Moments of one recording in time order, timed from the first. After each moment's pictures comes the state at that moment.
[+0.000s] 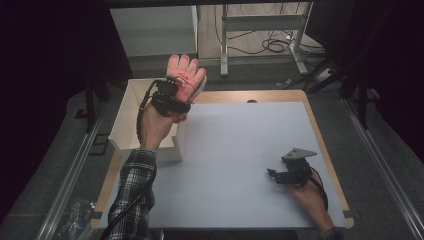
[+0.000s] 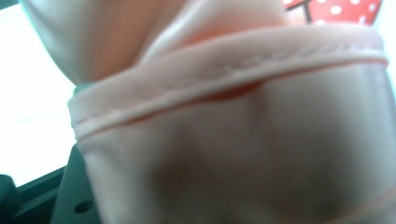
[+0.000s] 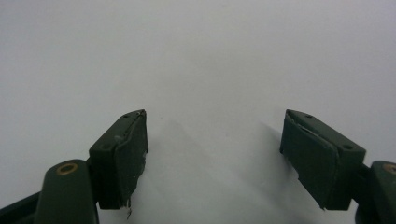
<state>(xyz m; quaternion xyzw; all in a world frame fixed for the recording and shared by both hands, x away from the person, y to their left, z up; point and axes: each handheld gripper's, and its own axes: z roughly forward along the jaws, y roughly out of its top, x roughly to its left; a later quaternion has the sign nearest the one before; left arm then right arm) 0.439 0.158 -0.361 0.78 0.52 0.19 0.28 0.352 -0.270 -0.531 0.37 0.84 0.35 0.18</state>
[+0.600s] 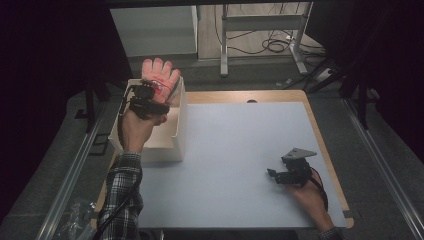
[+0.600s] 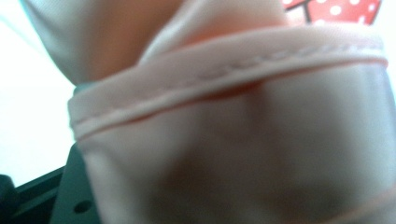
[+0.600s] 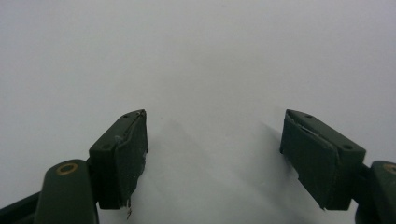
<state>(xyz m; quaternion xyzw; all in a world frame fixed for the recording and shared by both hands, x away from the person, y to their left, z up) 0.434 0.216 -0.379 0.74 0.59 0.19 0.28 0.352 -0.270 -0.531 0.37 0.84 0.35 0.18</state>
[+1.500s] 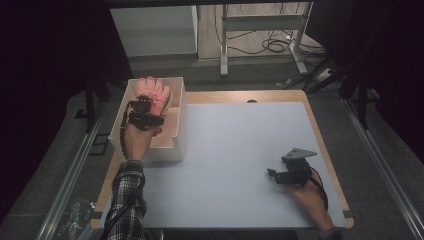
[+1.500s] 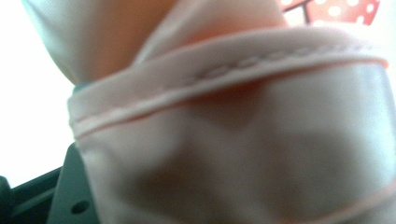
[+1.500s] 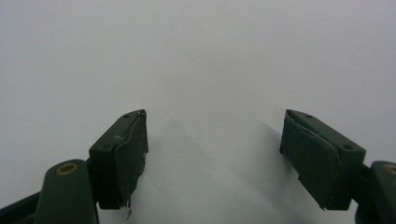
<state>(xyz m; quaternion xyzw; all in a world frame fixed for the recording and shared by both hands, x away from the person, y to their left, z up) 0.452 0.237 -0.454 0.71 0.63 0.18 0.25 0.352 -0.270 -0.531 0.37 0.84 0.35 0.18</state>
